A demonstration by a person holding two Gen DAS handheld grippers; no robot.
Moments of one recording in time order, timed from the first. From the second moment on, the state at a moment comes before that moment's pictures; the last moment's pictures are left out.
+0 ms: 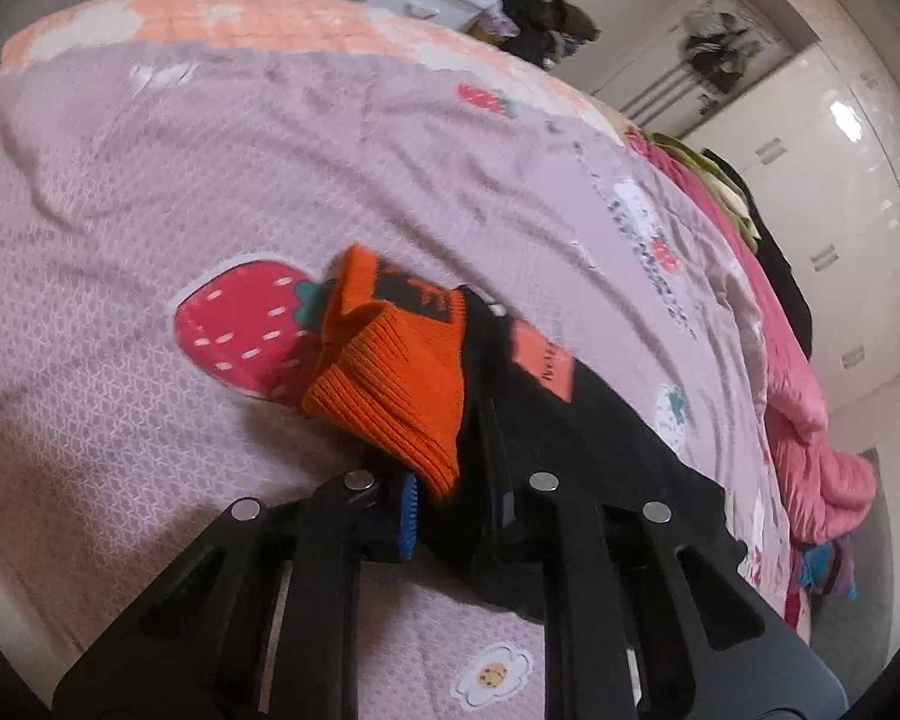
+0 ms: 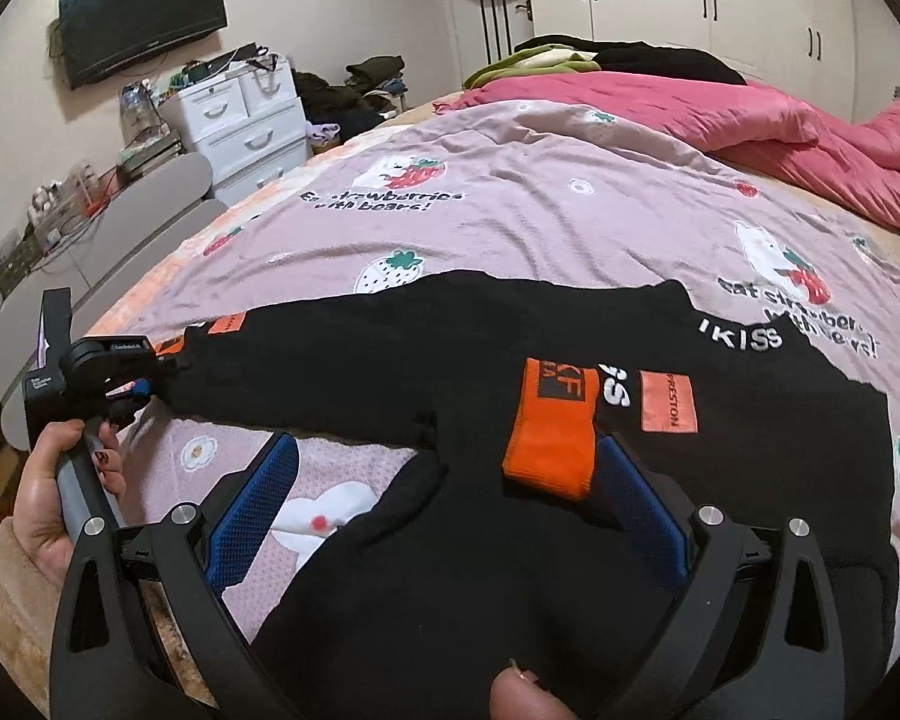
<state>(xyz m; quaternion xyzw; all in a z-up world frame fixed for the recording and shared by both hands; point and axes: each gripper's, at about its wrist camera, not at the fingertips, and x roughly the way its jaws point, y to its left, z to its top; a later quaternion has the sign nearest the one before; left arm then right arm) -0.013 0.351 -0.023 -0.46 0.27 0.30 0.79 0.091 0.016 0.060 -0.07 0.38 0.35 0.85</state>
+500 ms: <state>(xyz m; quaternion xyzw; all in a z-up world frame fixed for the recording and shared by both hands) 0.001 0.323 0.007 -0.40 0.25 0.24 0.85 0.100 -0.005 0.058 -0.04 0.39 0.33 0.86</state>
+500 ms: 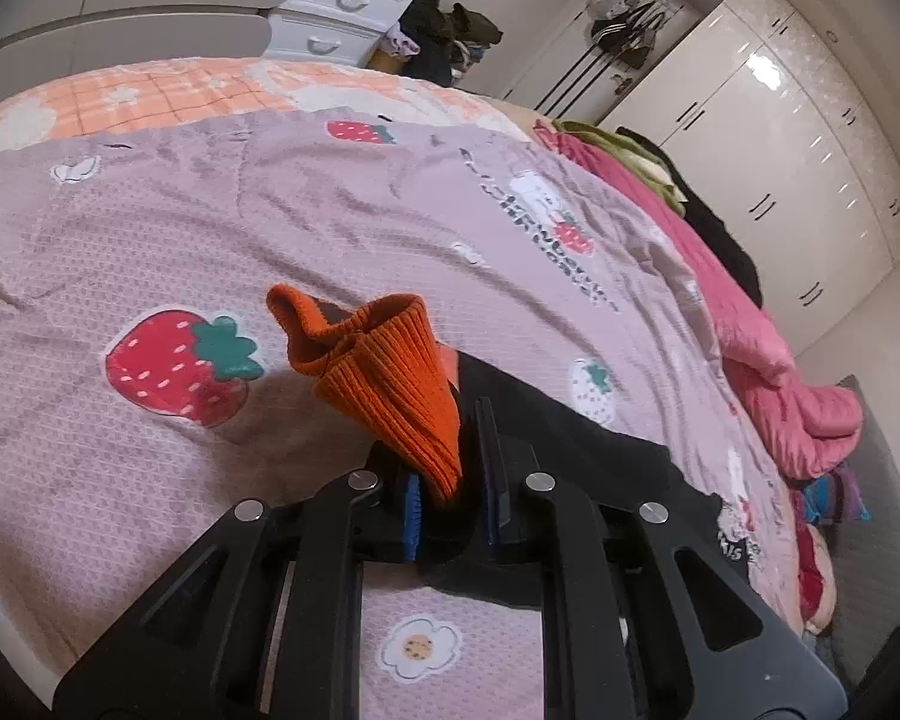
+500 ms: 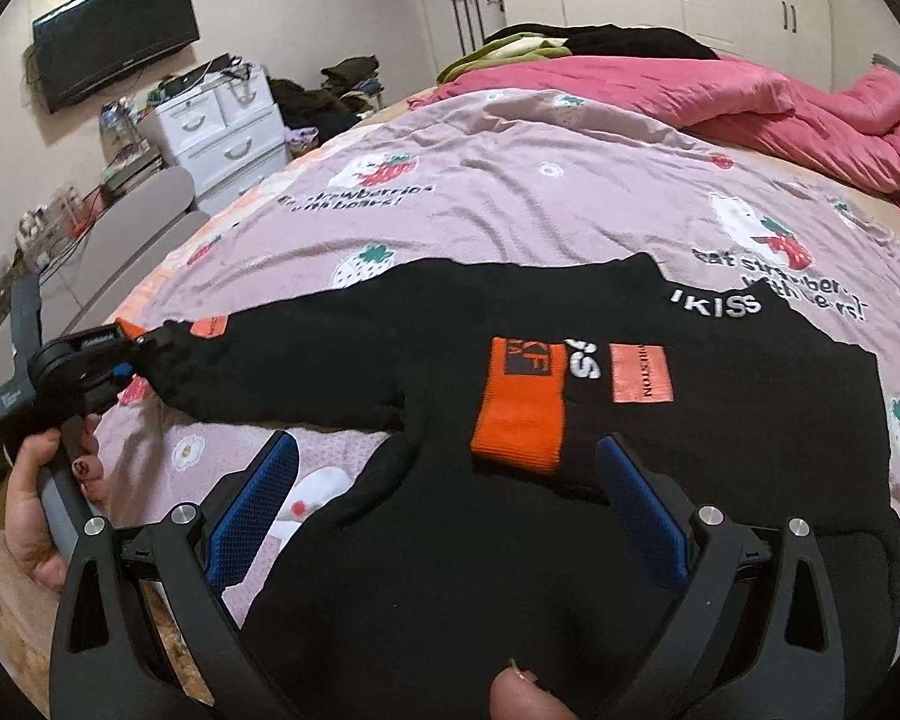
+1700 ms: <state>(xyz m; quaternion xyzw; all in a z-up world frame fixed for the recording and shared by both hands) 0.049 0.236 0.058 -0.32 0.23 0.08 0.92 0.122 -0.099 0.077 0.07 0.41 0.24 0.88</state>
